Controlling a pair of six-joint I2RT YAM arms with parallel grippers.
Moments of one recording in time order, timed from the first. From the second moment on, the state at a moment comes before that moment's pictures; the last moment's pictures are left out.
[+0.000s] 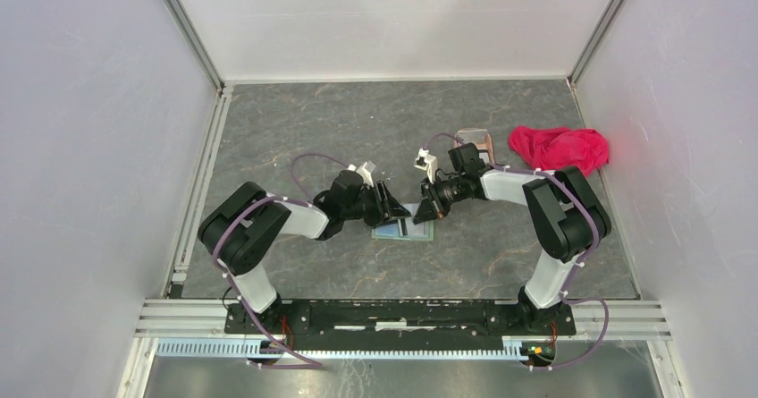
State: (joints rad) left arm -0.66 1.74 0.61 0.60 0.41 -1.03; right arm 0.41 1.78 0.88 -0.17 -0.91 -0.16
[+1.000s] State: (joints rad) left arm -0.70 1.75 0.71 0.42 0.35 -0.94; right arm 0.37 1.74 0.92 -0.28 -0.88 -0.27
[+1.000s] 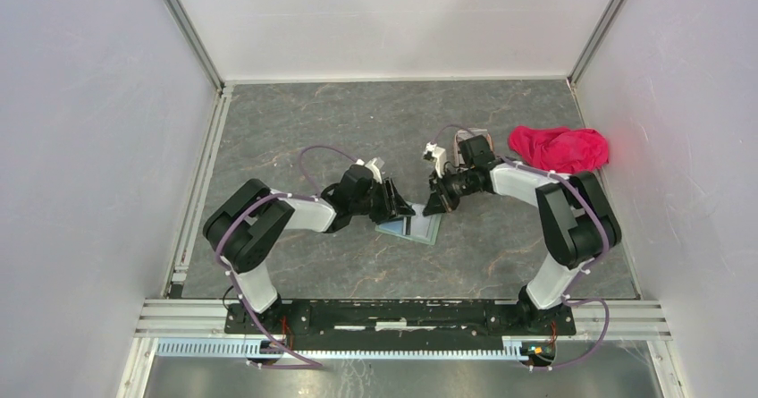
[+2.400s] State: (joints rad) left arm -0.78 1.84 0.96 0.15 0.32 -0.76; right arm 0.38 1.76 1.03 -0.62 -0.58 -0.58
